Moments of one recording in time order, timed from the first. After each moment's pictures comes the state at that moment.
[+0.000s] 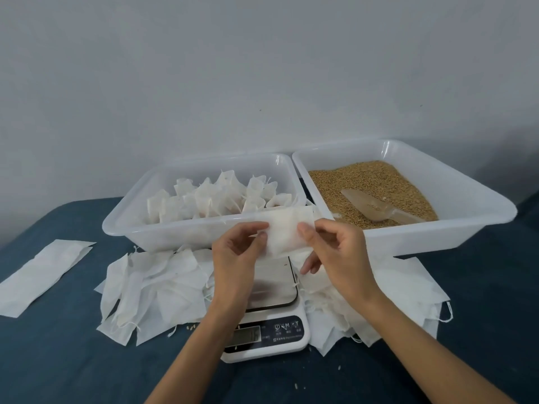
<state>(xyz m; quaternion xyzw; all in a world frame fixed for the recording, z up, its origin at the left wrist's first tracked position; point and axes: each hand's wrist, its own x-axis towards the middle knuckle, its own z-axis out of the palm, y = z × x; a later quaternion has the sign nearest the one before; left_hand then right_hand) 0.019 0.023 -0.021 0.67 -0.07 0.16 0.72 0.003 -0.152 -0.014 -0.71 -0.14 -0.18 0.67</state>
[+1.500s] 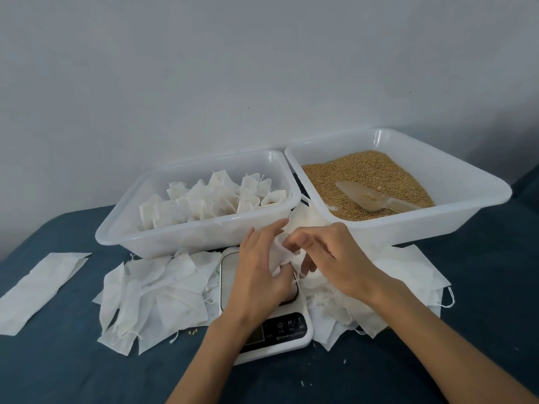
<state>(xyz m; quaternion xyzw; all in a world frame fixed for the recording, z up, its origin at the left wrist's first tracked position) 0.000 0.012 -0.021 0.87 -0.20 0.14 0.43 0.004 -0.158 -0.010 -0.80 -0.23 -0.13 0.54</state>
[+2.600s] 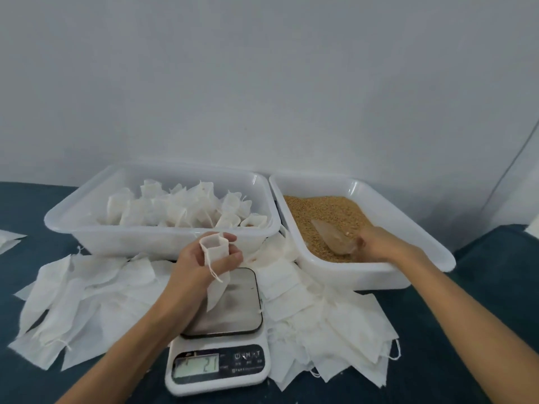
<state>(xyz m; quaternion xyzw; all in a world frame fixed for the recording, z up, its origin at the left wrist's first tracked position) 0.041 0.049 -0.026 0.59 -0.11 -0.01 0.80 0.114 -0.327 0.023 -0.99 0.09 0.08 -0.01</state>
